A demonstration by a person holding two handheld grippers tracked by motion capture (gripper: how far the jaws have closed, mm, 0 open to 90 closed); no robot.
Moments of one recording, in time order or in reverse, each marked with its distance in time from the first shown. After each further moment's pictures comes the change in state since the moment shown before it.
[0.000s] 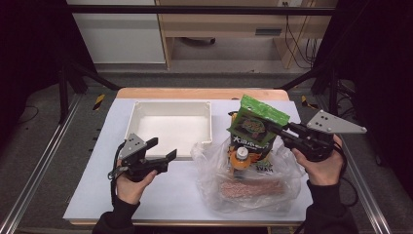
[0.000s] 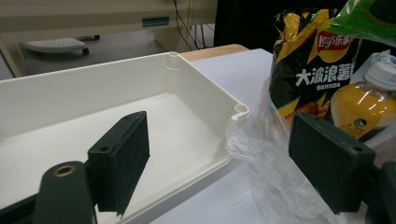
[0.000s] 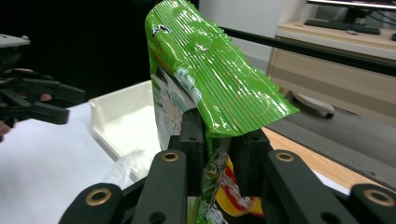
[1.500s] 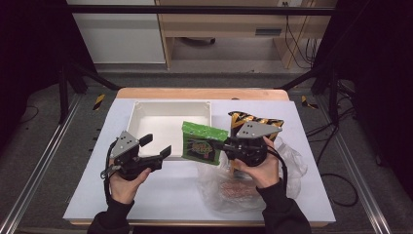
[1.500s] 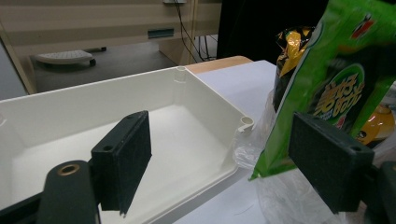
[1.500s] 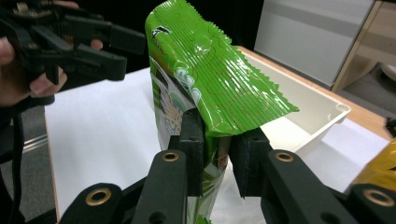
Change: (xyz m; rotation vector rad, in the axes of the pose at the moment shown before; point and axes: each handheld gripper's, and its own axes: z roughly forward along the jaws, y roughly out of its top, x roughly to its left) left arm 0.003 0.007 -0.011 -0.039 0.010 0.014; right arm 0.071 -0.027 0.104 0.152 0.233 0.002
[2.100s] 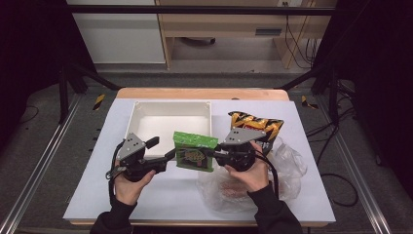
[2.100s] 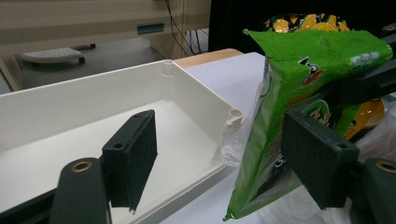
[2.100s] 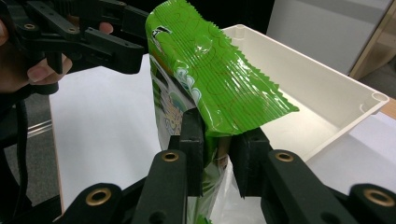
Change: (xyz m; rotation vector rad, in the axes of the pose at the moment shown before) left arm -0.008 -0.005 0.009 0.024 -0.050 0.026; right arm 0.012 -0.010 0.024 0.057 0.034 -0.017
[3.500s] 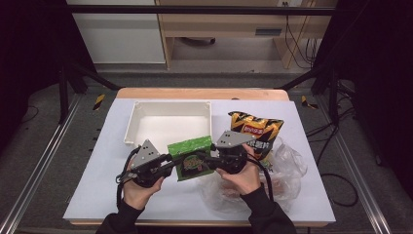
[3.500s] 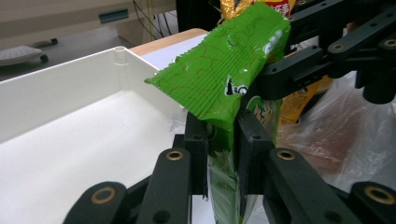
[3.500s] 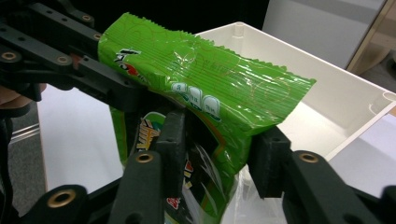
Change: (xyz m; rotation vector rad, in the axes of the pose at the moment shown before) left arm -0.028 -0.002 0.005 0.072 -0.100 0.096; right arm 0.009 -0.004 0.019 -0.012 -0.032 0.004
